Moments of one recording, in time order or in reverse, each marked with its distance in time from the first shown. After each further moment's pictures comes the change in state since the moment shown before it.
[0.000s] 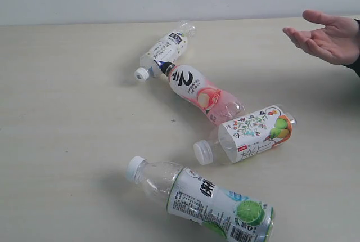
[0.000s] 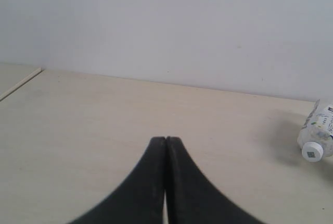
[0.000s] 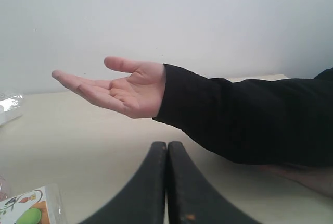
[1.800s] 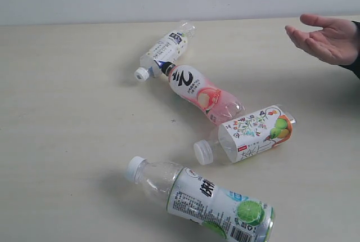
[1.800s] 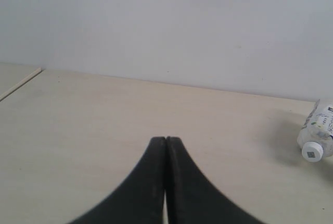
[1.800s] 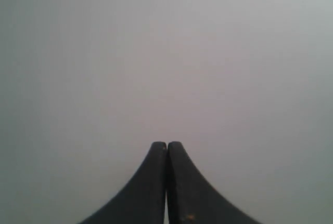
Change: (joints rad) left arm 0.000 0.000 0.000 0.000 0.000 0.000; right arm 0.009 0.277 -0.388 -0.471 -0.448 0.820
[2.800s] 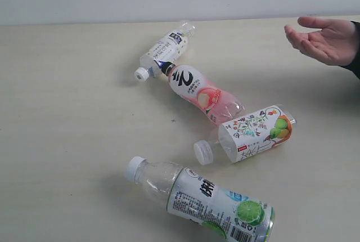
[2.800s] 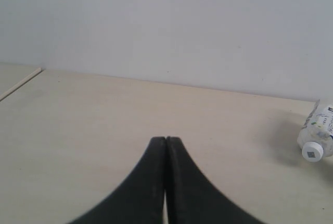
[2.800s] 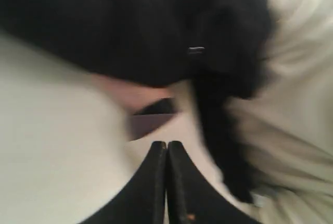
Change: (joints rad) left arm 0.000 0.000 0.000 0.000 0.000 0.000; right arm 0.010 0.880 -0.539 -0.221 1.195 -0.799
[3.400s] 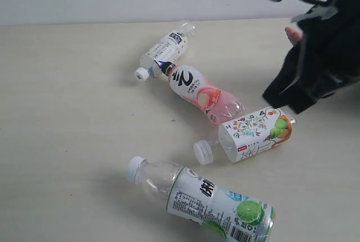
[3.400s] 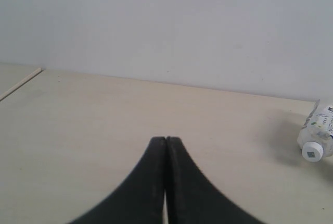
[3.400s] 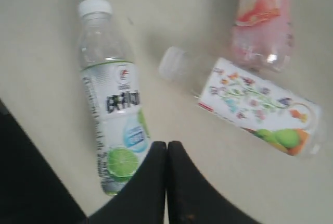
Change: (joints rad) left arm 0.000 0.000 0.000 0.000 0.000 0.000; right arm 0.563 0.105 -0.107 1.003 0.160 -0.519
